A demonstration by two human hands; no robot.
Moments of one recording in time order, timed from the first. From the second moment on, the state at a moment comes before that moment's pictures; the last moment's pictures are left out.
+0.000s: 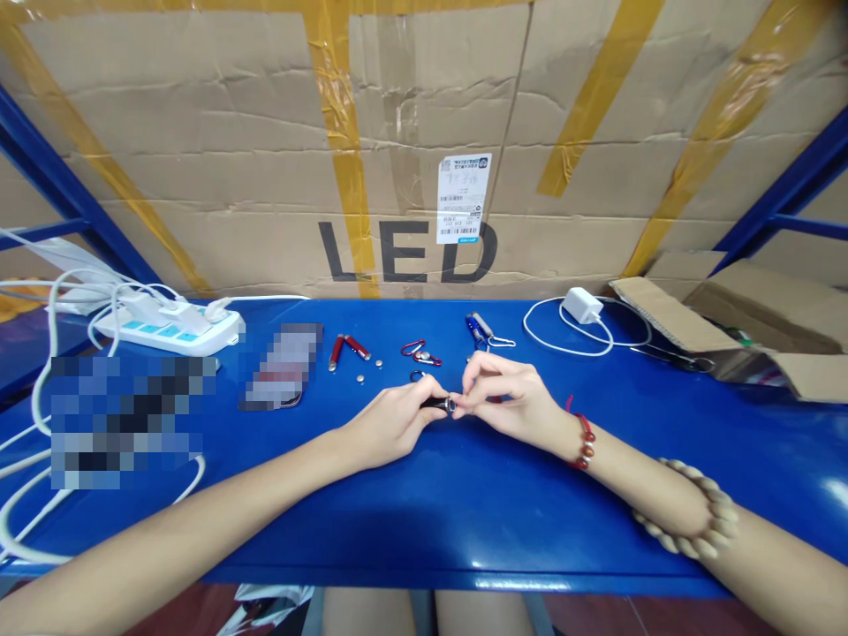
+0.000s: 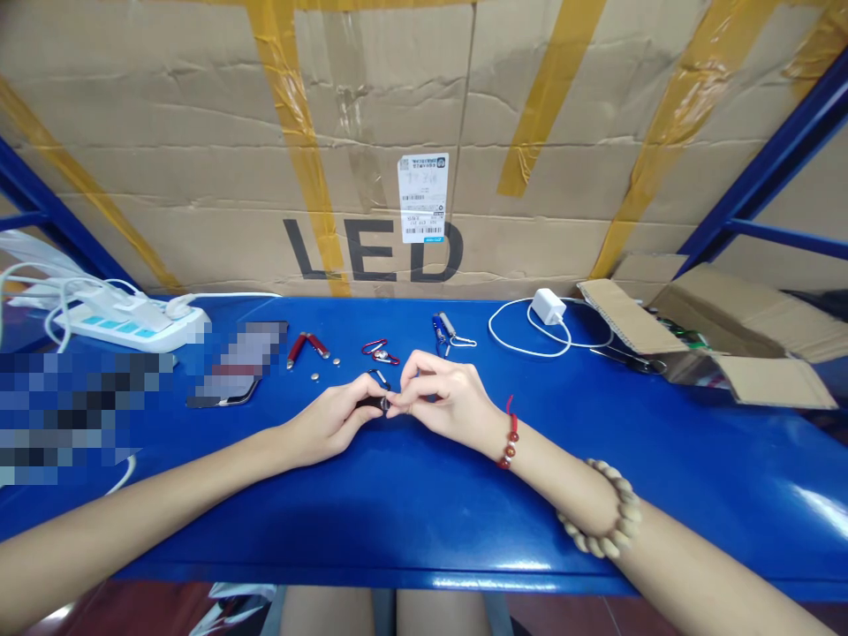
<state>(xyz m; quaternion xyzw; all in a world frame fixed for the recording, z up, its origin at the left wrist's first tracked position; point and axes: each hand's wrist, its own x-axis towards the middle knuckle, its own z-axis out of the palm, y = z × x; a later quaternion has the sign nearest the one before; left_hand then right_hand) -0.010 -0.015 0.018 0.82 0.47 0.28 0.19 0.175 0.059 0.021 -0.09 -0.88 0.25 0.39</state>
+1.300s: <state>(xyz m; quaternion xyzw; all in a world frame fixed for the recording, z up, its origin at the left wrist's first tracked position) -0.010 -0.011 0.014 0.78 0.53 0.32 0.09 0.173 0.055 0.031 -0.18 -0.87 0.17 0.43</state>
